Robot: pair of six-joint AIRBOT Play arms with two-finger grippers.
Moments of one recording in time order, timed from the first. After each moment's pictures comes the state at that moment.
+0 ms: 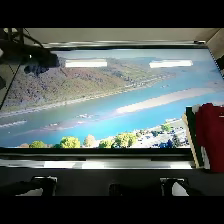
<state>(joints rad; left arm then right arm) -0.24 -1.40 1.89 1.62 -1.28 -1.52 -0.39 -1.17 1.59 -1.56 1.11 1.57</state>
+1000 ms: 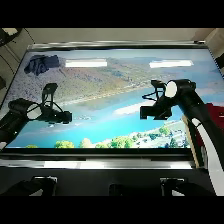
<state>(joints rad) -0.30 -1.10 1.02 1.58 -1.16 -1.83 0.23 -1.34 1.29 -1.41 1.42 1.74</state>
